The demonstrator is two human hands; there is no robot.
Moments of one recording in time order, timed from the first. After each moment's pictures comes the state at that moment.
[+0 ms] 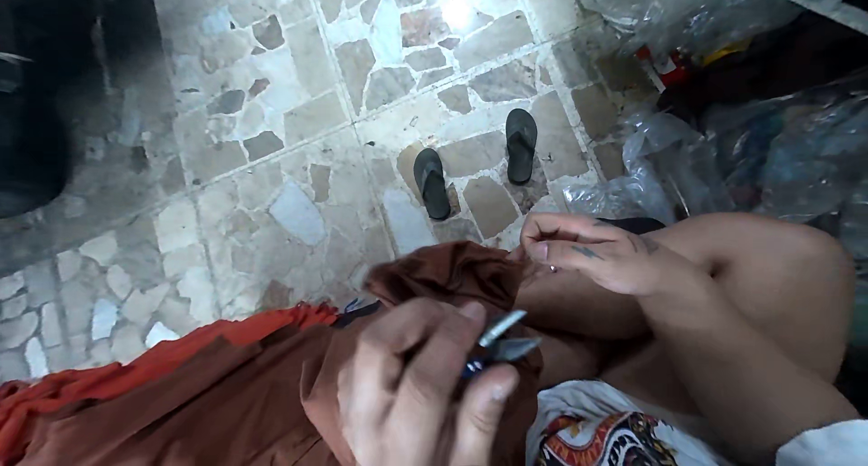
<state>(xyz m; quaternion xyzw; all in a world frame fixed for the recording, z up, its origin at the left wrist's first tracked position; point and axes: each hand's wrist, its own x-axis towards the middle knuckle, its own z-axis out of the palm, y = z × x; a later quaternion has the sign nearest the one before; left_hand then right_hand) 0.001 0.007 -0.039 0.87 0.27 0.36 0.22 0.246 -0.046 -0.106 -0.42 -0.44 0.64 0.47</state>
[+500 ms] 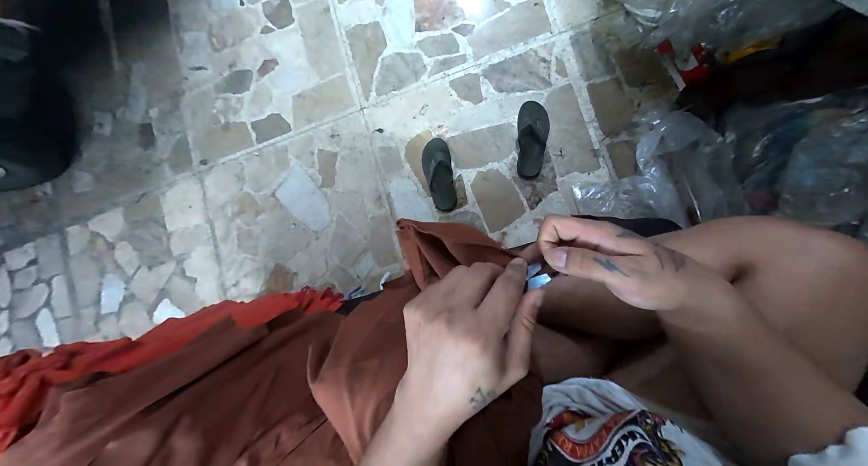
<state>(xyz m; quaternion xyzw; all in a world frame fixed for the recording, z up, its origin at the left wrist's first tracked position) 0.022 0.017 -0.071 0.92 0.26 0.22 0.18 0.240 -0.049 -0.104 -0.44 -0.50 0.59 0.46</state>
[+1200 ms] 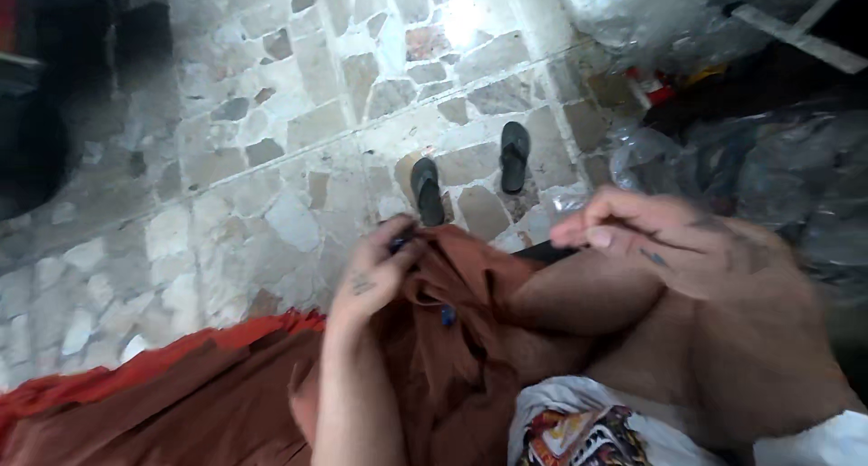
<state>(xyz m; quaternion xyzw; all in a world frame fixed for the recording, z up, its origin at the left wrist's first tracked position) -0.007 0.105 -0.107 0.77 0.37 0.11 0.50 0.300 -0.087 -0.057 -0.54 -0.60 0.39 0.44</state>
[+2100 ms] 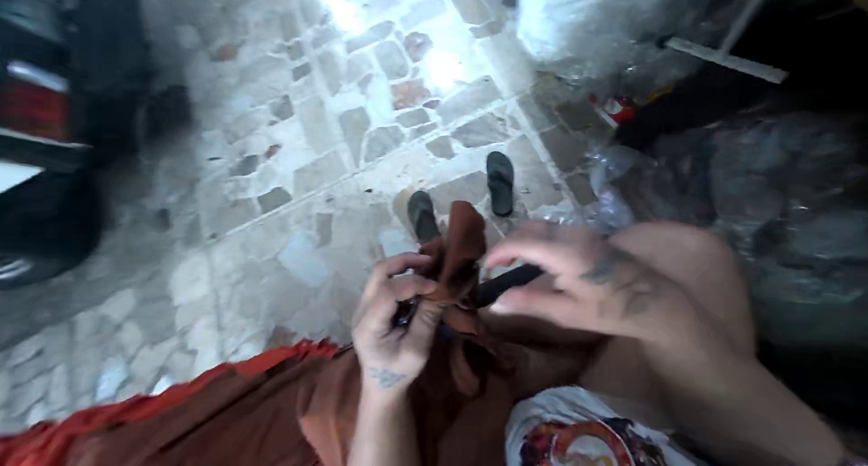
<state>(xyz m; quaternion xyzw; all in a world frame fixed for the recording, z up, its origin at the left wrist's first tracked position) 0.019 0.033 -0.072 0.80 0.20 0.41 0.39 0.250 -0.086 -0.036 -0.57 -0.68 0.19 0.42</state>
